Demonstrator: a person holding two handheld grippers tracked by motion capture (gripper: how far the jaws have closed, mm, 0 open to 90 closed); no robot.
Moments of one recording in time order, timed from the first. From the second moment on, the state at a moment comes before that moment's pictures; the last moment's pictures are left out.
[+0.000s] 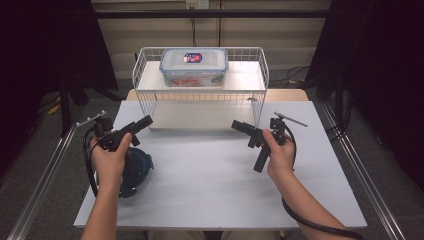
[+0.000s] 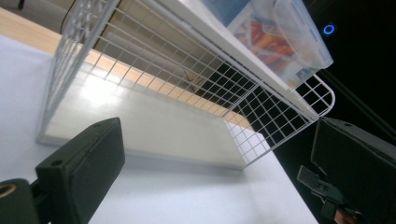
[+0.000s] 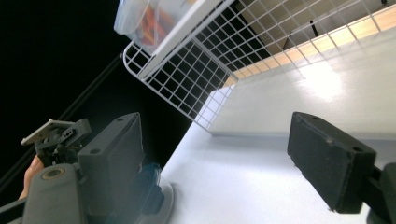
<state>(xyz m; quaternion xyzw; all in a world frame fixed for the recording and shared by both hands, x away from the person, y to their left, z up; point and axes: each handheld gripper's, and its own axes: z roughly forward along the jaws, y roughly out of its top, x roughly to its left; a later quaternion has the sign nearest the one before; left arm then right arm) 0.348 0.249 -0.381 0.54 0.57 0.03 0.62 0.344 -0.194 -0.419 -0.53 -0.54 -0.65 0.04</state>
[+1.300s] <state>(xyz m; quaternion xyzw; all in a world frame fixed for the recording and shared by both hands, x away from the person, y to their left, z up) 0.314 0.327 -0.414 0.58 0.63 0.10 0.50 0.333 -0.184 -0.443 -0.52 -0.58 -0.63 0.06</state>
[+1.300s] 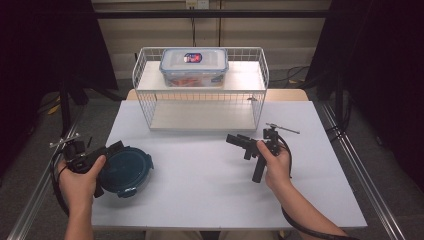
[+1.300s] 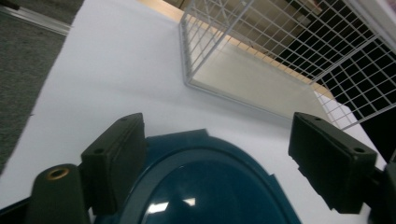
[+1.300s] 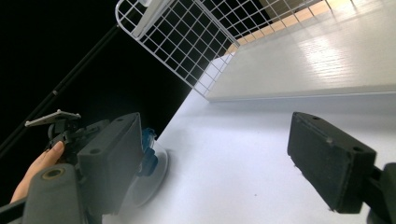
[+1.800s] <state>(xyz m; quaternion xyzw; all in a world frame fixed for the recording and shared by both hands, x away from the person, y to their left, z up) 0.307 0.346 -0.429 0.59 0.67 0.12 0.44 0.333 -0.182 -0.444 -0.52 -0.58 -0.63 0.07</state>
